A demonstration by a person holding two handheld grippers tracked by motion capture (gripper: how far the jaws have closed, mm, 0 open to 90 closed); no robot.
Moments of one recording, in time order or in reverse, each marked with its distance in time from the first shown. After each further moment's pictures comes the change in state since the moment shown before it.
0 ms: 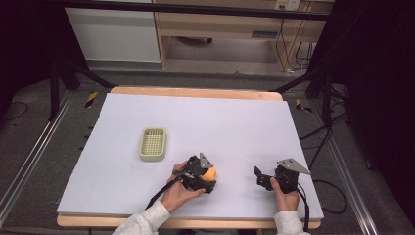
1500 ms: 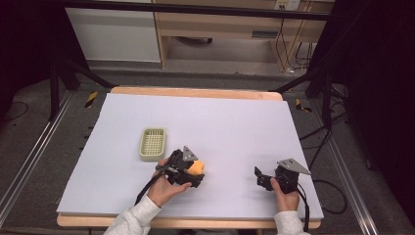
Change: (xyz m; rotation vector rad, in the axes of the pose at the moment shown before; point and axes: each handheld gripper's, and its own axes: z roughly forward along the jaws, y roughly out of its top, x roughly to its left) left arm 0.029 -0.008 -0.039 -0.033 0.022 -0.071; right arm 0.000 0.000 -0.001 -0.002 0.001 -0.004
